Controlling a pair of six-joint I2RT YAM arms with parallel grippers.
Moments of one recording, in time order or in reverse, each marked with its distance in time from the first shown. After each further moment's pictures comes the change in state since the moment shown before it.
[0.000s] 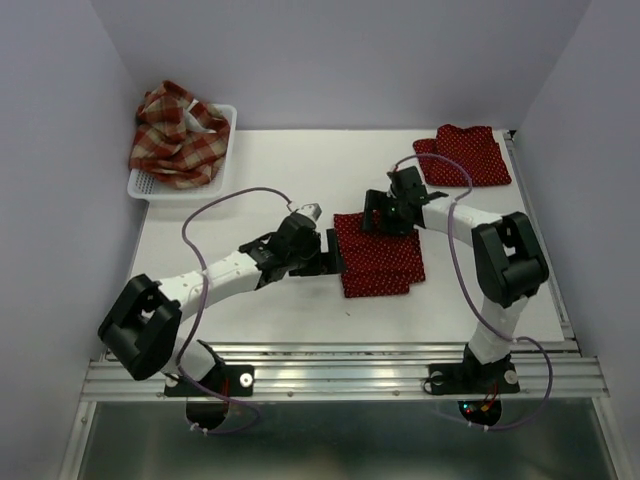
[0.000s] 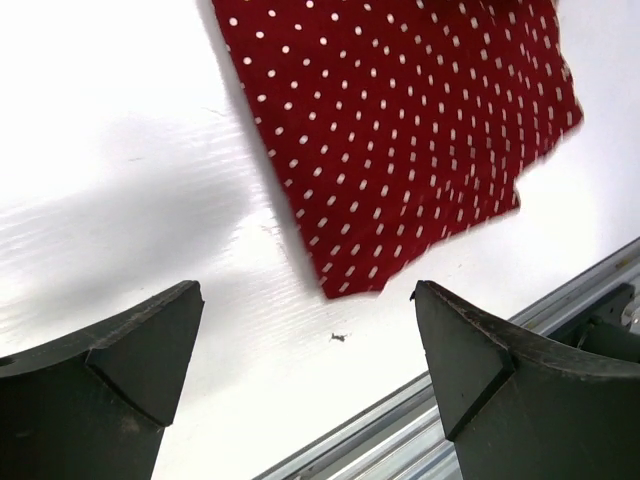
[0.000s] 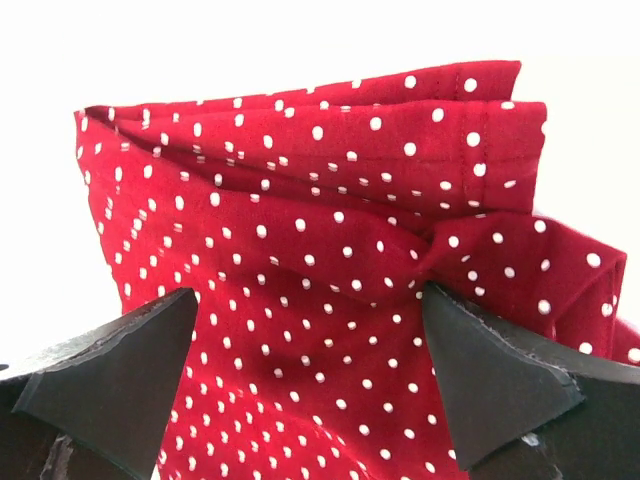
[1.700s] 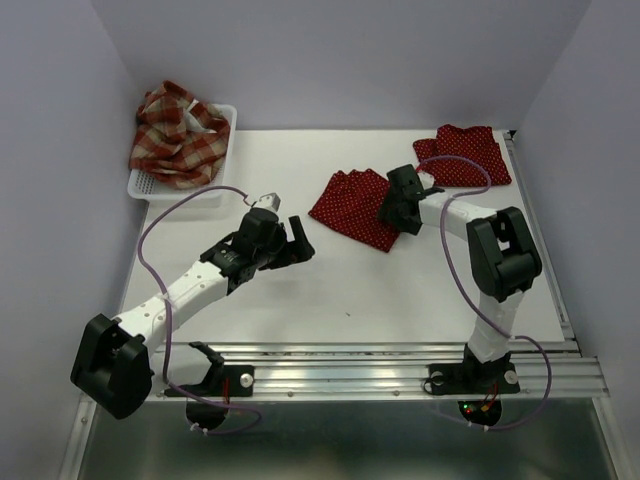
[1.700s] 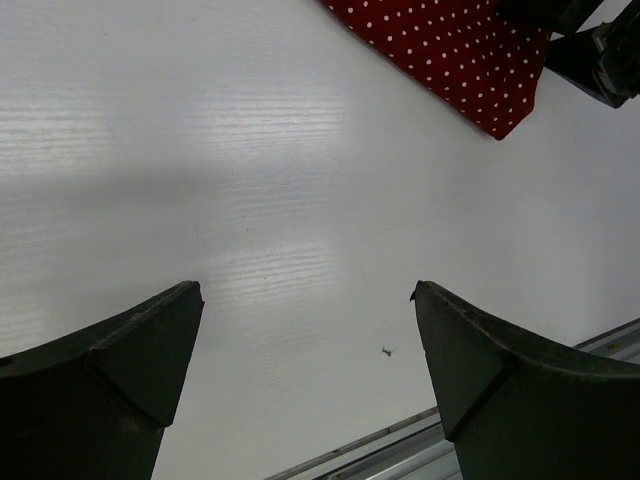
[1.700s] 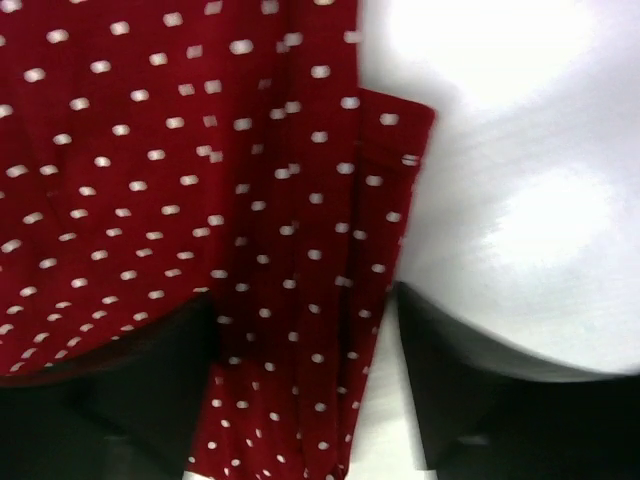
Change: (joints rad) left arm 0.178 -0.275 -0.068 -0.129 -0.079 0.014; right arm 0.003 0.129 0.161 -0.108 0.397 0.266
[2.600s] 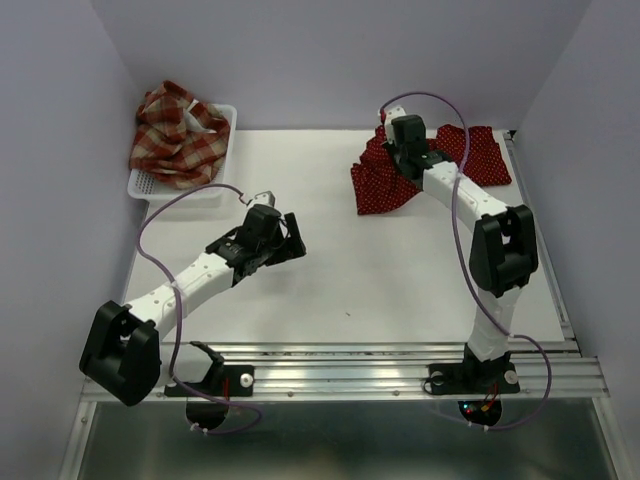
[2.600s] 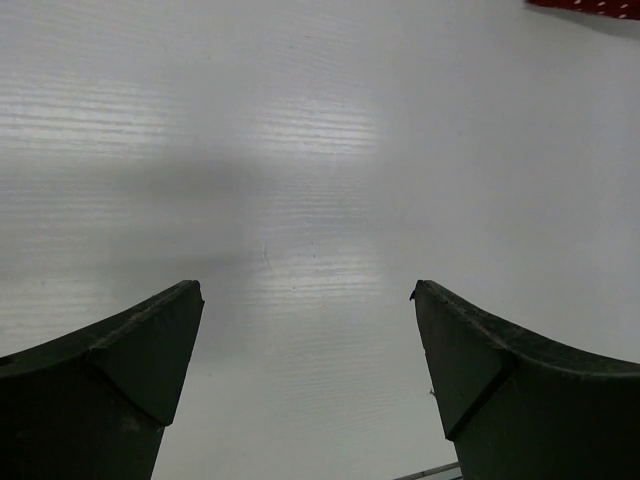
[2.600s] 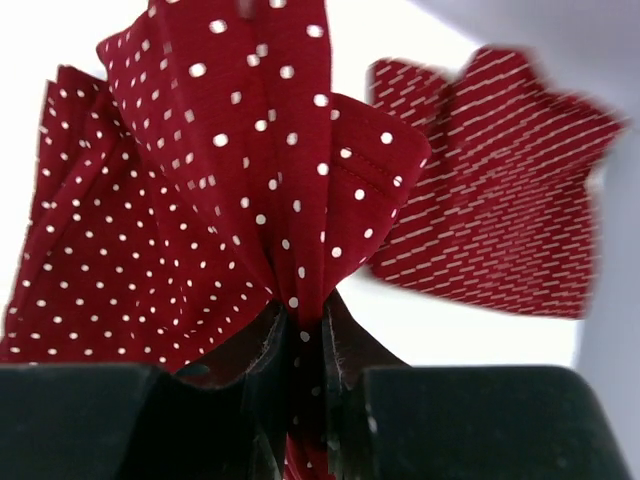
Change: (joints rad) left arm 0.024 0.061 0.024 -0.036 -0.117 0.007; right arm -0.018 0.037 0.355 0.077 0.077 -0.988
